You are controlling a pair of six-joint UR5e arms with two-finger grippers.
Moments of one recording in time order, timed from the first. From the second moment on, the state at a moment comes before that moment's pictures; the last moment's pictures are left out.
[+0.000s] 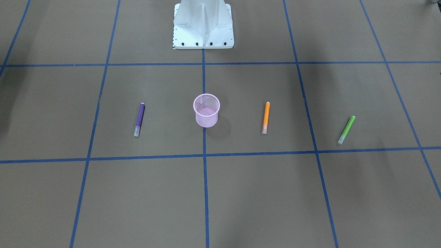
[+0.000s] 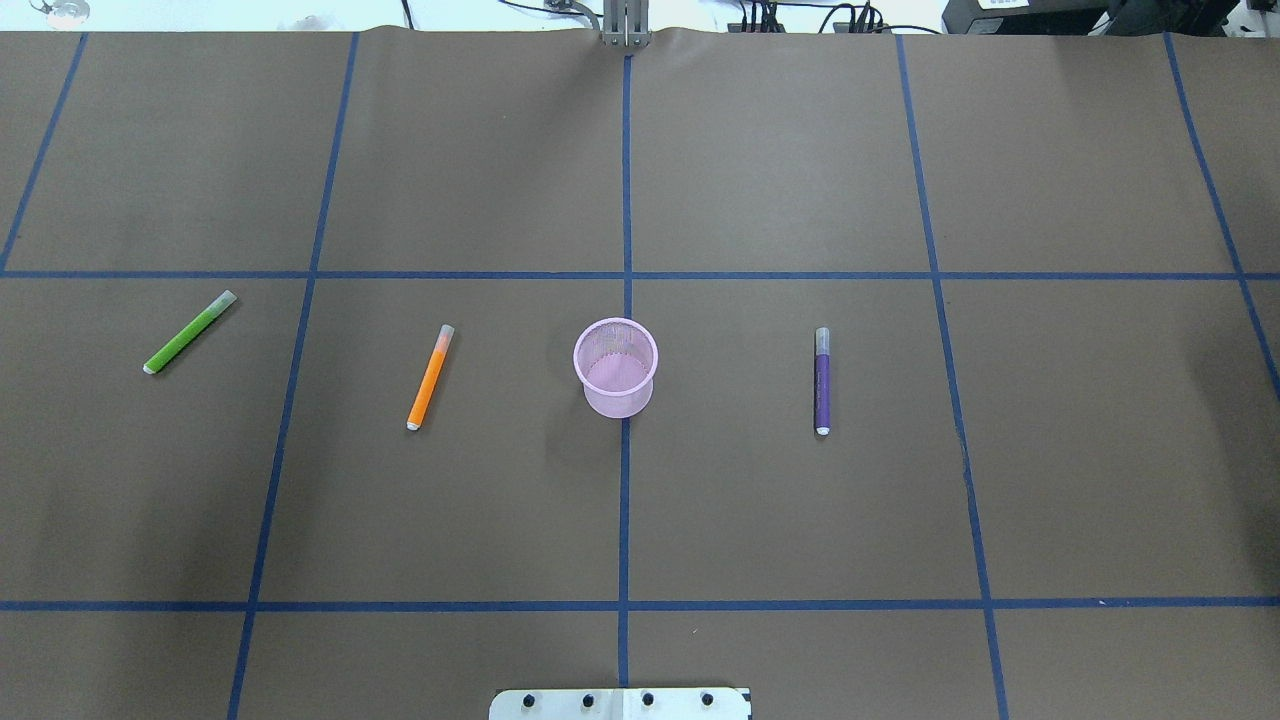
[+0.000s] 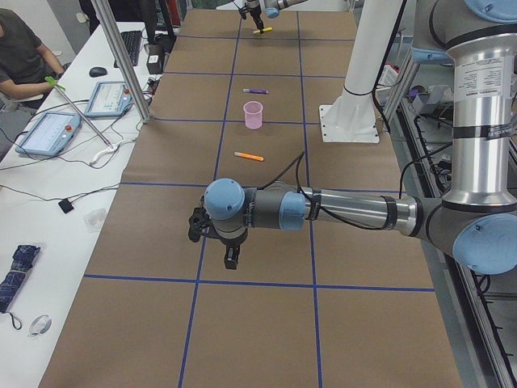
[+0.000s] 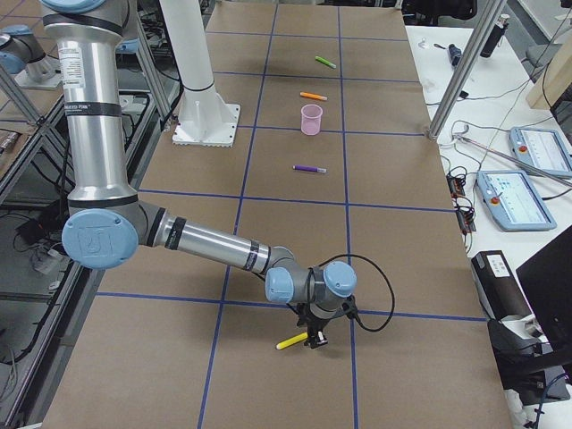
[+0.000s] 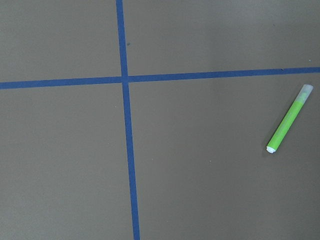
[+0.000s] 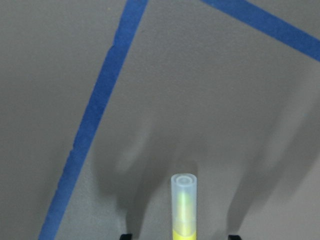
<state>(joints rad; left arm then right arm) -1.56 -1.49 -1.75 -1.52 -2.49 0.04 1.33 -1.52 1.19 -1.32 2.21 -0.27</state>
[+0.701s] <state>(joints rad) -1.56 -1.49 -1.76 -1.52 -2.50 0.03 1.33 -1.52 1.23 -1.32 2.23 -0.26</state>
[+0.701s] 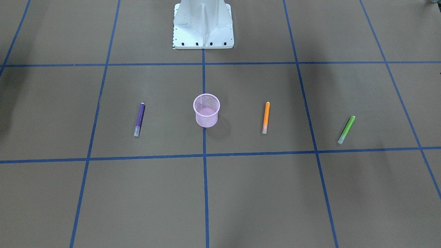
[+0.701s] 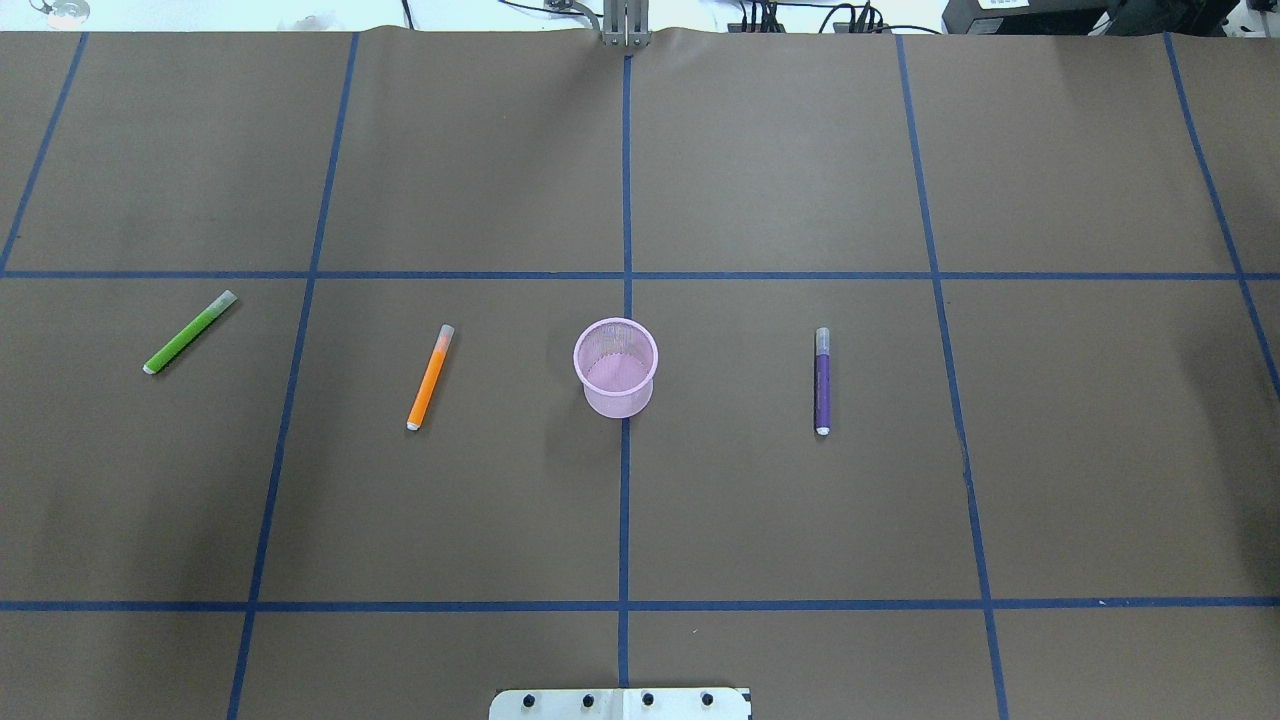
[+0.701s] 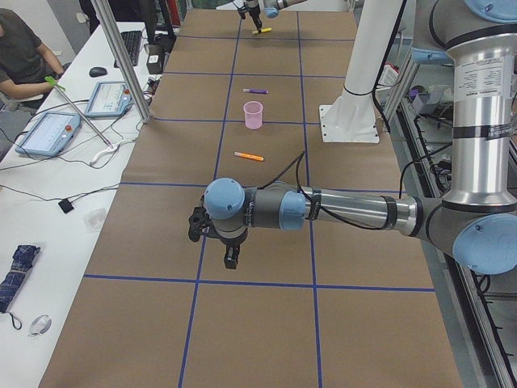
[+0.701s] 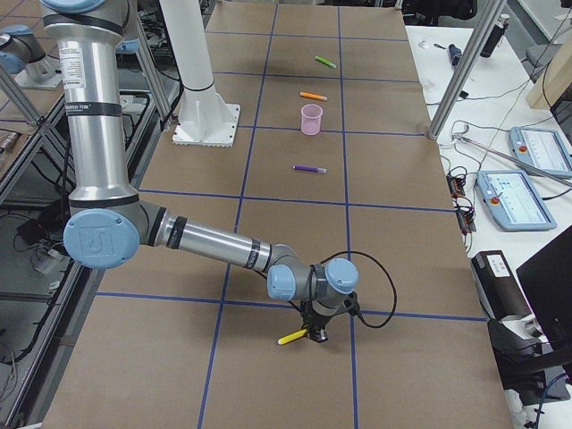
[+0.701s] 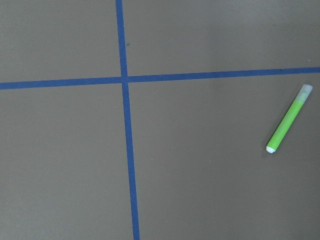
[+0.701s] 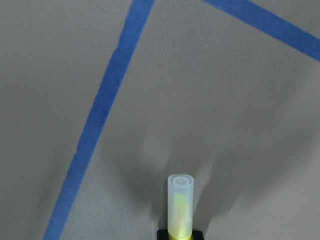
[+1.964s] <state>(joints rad) -1.34 -1.51 -1.77 -1.85 -2.51 -0.16 0.89 -1.30 1.94 -1.31 1.87 1.02</state>
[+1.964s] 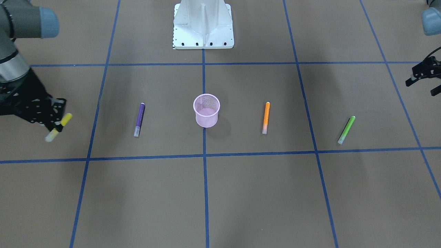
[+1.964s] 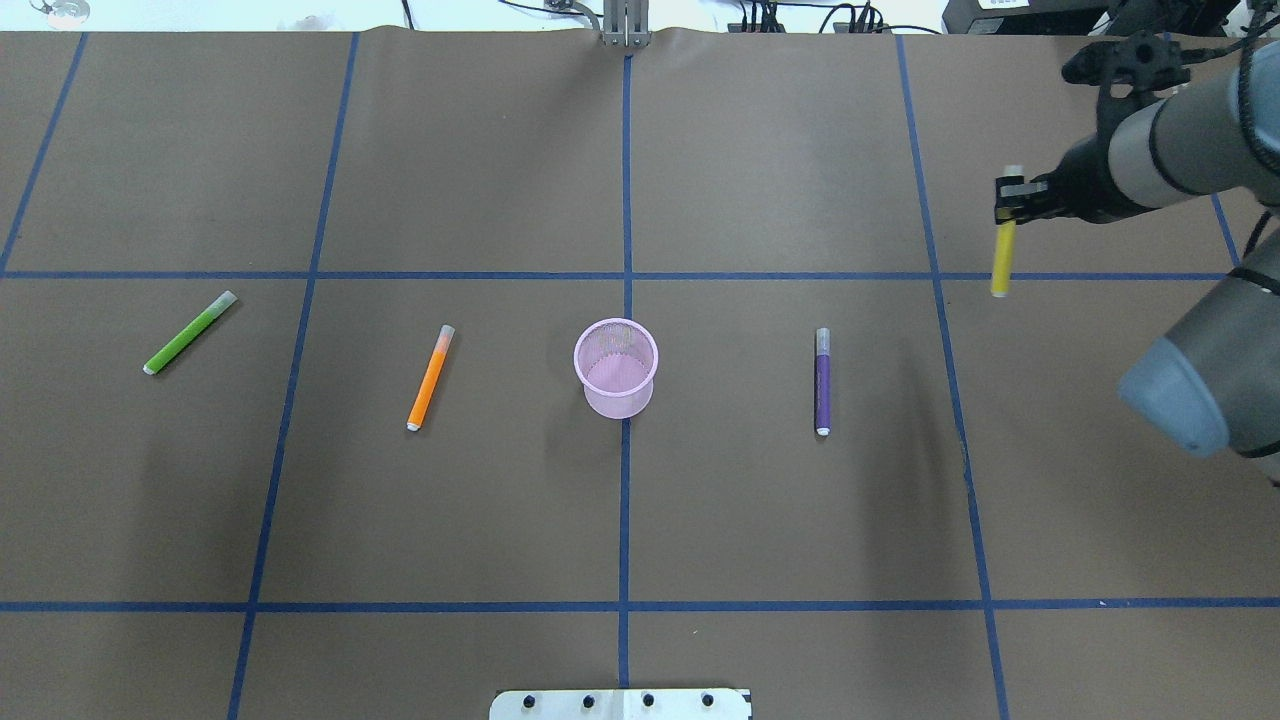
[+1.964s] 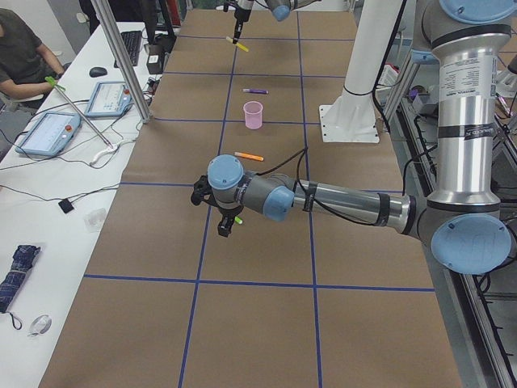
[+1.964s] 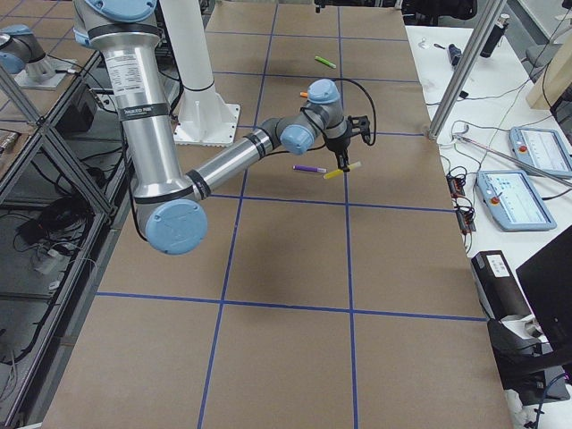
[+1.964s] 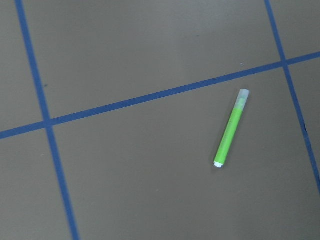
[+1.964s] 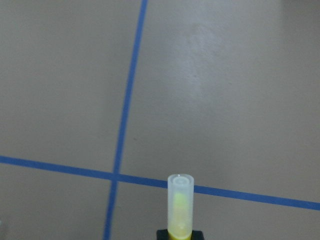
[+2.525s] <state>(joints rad) -1.21 -1.59 -1.74 -1.90 -2.41 -0.24 0.47 -1.06 1.96 -1.31 1.24 1.37</state>
